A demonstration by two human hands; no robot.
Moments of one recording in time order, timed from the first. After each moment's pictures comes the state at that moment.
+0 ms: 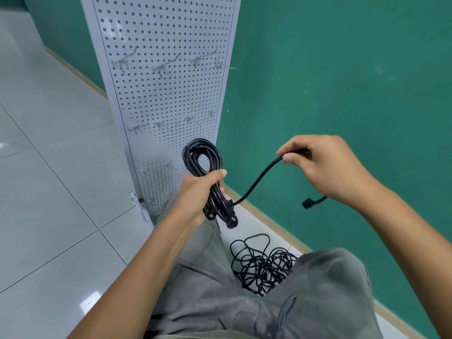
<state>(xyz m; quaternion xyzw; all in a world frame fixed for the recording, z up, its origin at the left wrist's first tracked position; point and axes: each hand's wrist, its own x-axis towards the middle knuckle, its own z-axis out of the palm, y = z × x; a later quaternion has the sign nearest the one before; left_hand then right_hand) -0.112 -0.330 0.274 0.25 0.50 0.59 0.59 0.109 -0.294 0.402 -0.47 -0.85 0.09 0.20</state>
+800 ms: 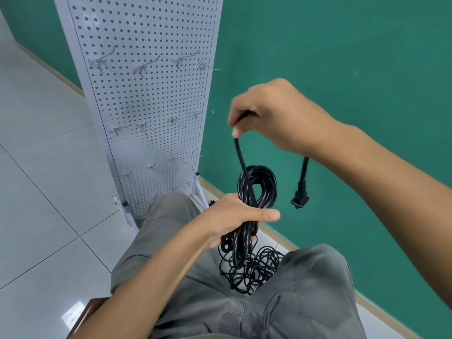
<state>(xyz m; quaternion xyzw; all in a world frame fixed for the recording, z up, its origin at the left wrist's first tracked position) -0.052 -0.350 0.300 0.45 0.46 0.33 0.69 0.047 -0.278 0.469 -0.32 -0.94 0.00 0.12</state>
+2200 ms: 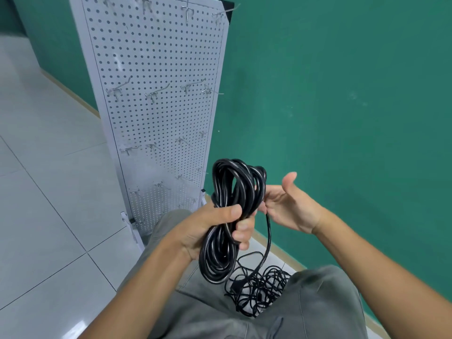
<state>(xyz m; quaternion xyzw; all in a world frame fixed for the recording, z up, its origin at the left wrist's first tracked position) -0.092 -0.359 0.314 0.42 0.08 0.39 0.81 0.111 -0.275 0.337 -0.22 -0.68 0.69 0.16</state>
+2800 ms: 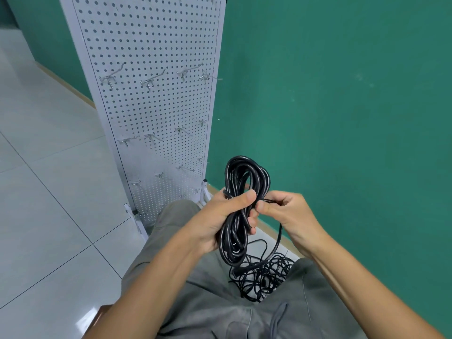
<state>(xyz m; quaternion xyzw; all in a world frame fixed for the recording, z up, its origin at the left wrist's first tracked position) -0.069 -0.353 0.295 0.34 0.25 0.47 0.77 0.107 -0.331 0.317 -0.40 -0.59 0.58 0.40</state>
